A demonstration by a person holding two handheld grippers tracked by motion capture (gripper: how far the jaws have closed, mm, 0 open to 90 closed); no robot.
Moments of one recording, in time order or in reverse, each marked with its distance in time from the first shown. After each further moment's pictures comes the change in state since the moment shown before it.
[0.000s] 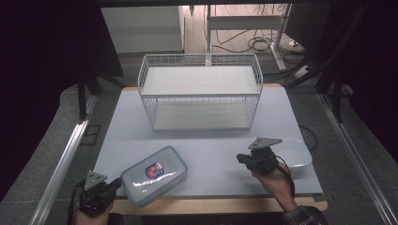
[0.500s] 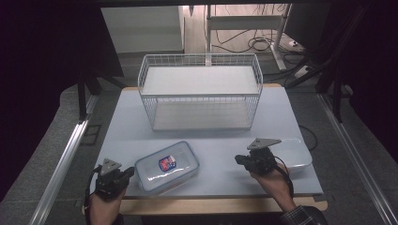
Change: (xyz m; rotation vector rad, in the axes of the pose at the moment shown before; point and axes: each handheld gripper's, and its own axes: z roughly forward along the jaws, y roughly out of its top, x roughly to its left) left arm -0.010 0.029 0.043 -0.009 -0.080 0.062; right arm 0.001 -0.001 0.004 -0.004 0.027 0.015
